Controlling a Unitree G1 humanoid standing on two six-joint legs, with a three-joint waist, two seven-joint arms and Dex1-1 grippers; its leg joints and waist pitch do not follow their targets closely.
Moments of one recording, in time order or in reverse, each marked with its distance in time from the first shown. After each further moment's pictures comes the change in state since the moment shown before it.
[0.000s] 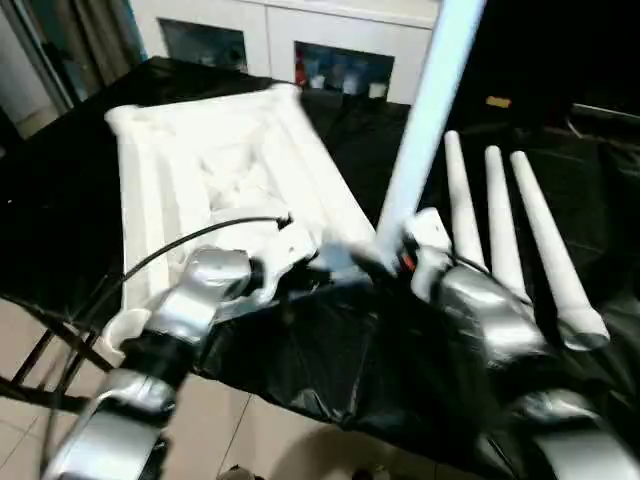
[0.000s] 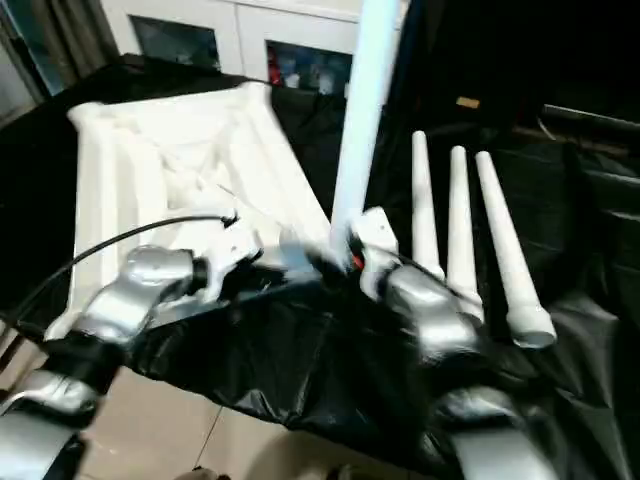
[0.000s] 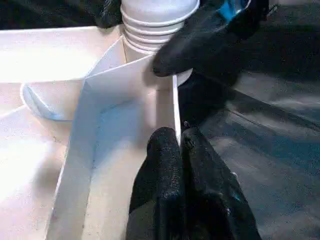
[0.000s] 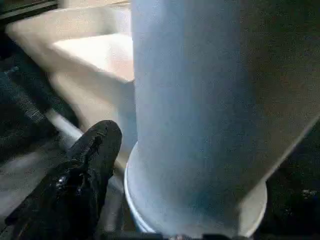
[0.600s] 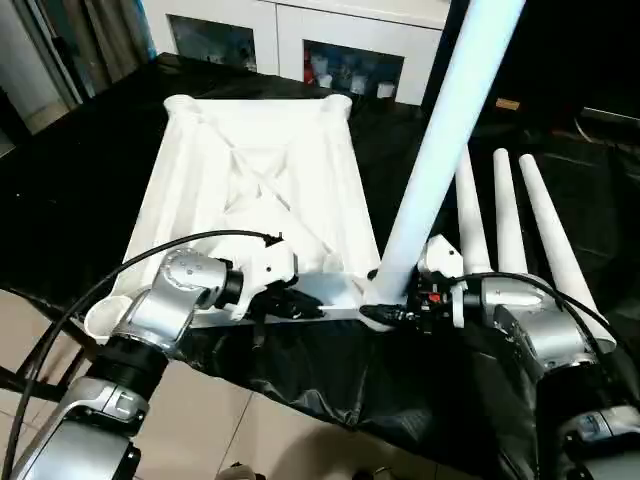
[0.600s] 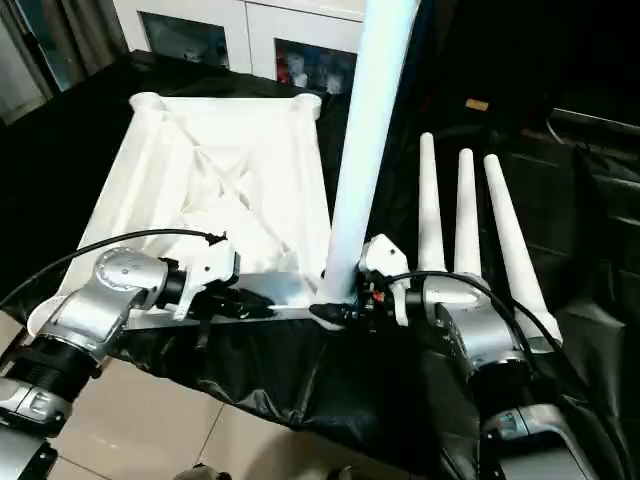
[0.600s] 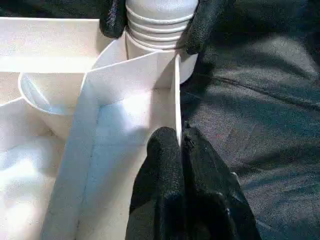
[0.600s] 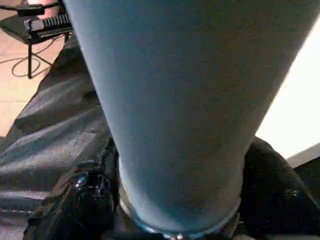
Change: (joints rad) left arm 0.026 0.078 -0.027 -0.033 -0.036 -0.041 -0.170; right arm 0.049 -0.103 0.056 -0.145 0.040 0.113 0.287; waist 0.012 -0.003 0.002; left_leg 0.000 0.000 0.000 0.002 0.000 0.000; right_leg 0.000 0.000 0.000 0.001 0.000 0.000
